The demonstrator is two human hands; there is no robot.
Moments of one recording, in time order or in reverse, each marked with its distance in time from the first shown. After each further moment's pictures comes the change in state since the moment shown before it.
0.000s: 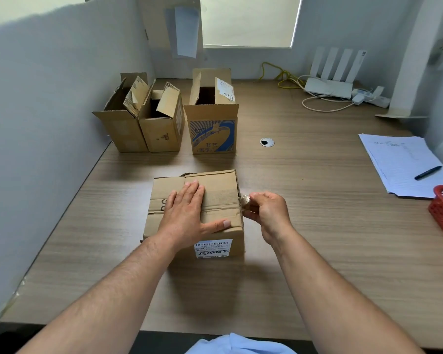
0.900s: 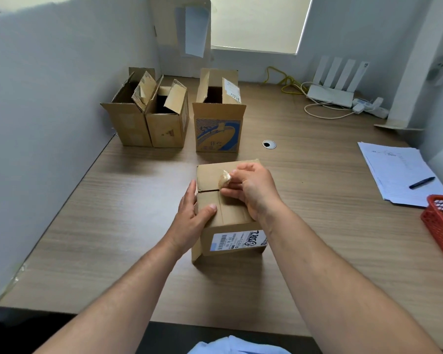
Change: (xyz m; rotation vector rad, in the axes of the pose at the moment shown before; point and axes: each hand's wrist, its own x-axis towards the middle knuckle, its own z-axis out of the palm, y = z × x) left_hand -0.028 0.000 0.010 -1.054 0.089 -0.087; right_hand -0.036 -0.054 0.050 -0.051 -0.157 0.002
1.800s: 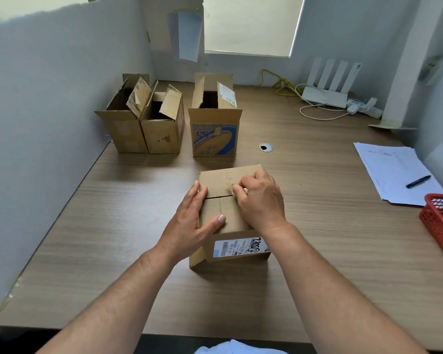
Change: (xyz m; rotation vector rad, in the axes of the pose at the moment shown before) left_hand 0.007 0.003 -0.008 0.520 -0.043 0.178; right_hand 0.001 0.016 -0.021 -1.259 0.232 -0.621
